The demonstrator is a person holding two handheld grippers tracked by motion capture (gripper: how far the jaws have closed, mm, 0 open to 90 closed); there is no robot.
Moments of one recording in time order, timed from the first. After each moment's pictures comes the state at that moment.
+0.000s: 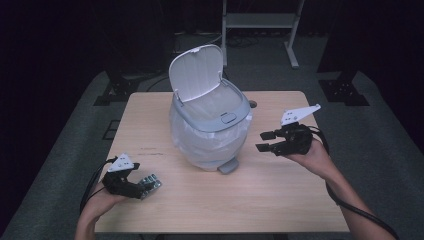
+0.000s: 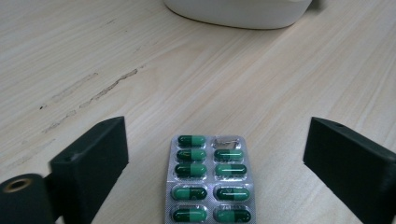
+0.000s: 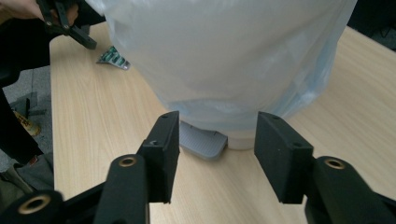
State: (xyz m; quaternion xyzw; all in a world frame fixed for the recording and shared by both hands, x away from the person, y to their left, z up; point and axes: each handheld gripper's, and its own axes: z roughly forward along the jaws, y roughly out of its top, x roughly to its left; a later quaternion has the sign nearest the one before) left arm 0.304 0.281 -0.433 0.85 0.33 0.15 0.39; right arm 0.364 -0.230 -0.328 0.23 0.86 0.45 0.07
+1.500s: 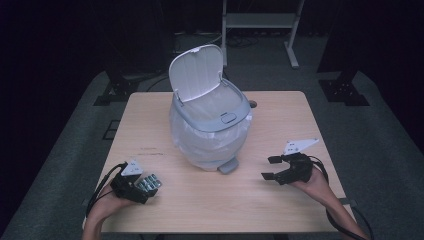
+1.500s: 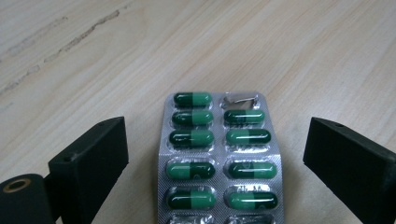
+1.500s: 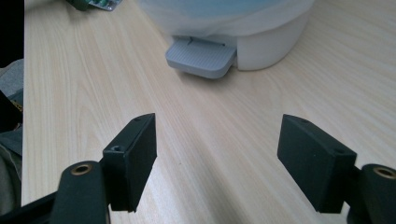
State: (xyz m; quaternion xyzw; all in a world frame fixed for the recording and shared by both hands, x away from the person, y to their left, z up) left arm 0.310 0.273 -0.467 0.88 0.33 0.14 0.32; right arm 0.342 -0.255 -0.427 0.26 0.86 0.43 0.04
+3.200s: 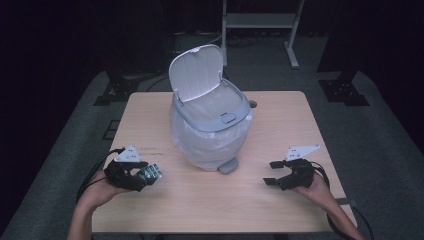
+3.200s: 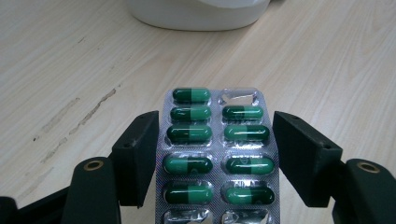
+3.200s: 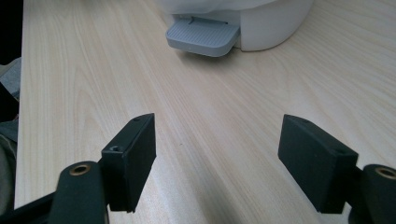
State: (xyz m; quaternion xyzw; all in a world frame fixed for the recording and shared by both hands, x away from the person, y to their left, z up) left arm 0.311 0.260 -0.387 0.90 0.27 0.11 0.33; right arm 0.336 -0.263 -0.444 0.26 0.86 0.44 0.04
